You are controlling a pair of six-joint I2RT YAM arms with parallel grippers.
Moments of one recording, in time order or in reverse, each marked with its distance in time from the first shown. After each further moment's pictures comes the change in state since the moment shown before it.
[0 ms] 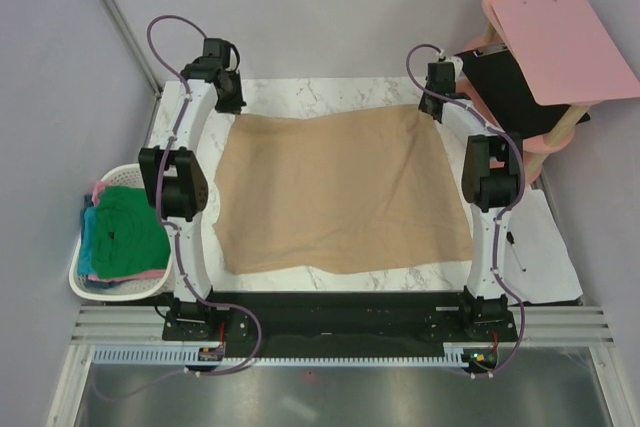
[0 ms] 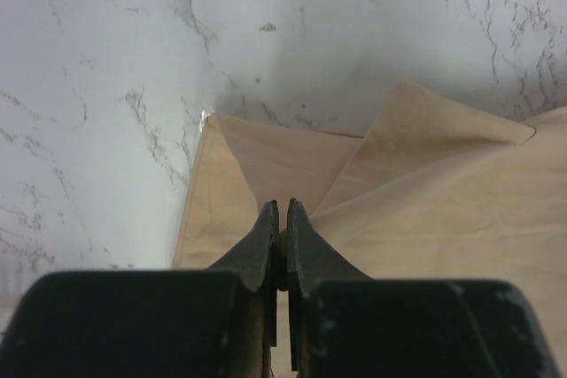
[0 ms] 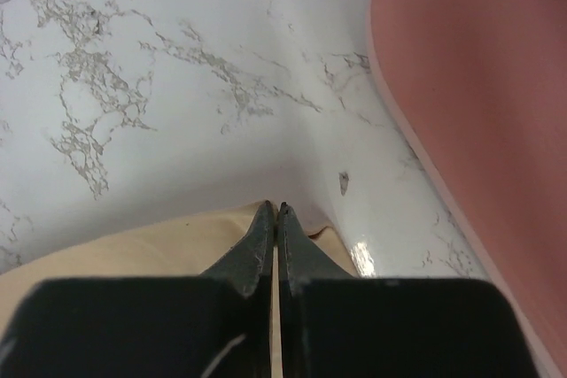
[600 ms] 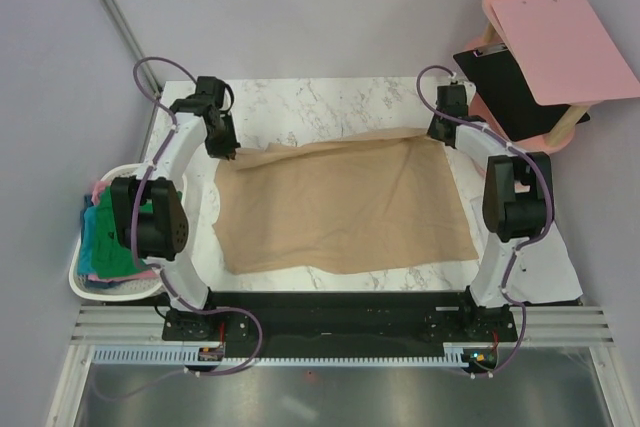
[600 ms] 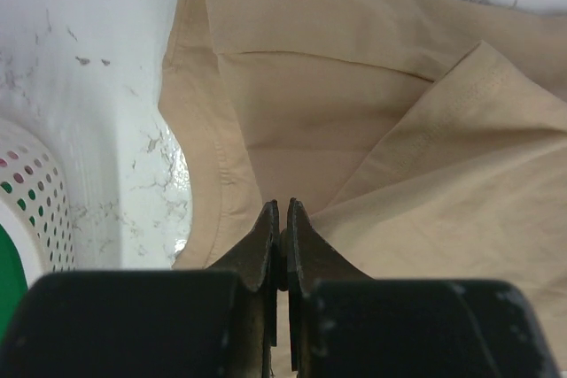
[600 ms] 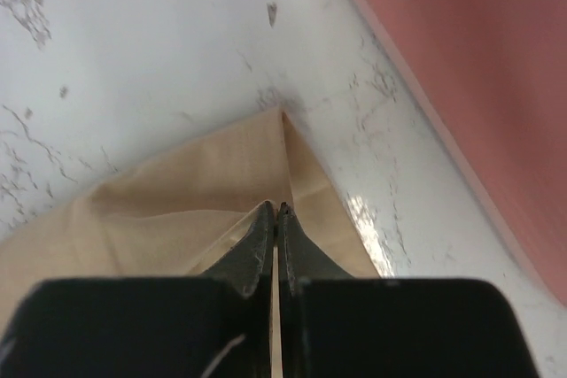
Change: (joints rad) left arm -0.006 -0.409 -0.579 0.002 0.000 -0.118; right arm -0.001 -0.357 -0.461 0.019 -0.003 0.063
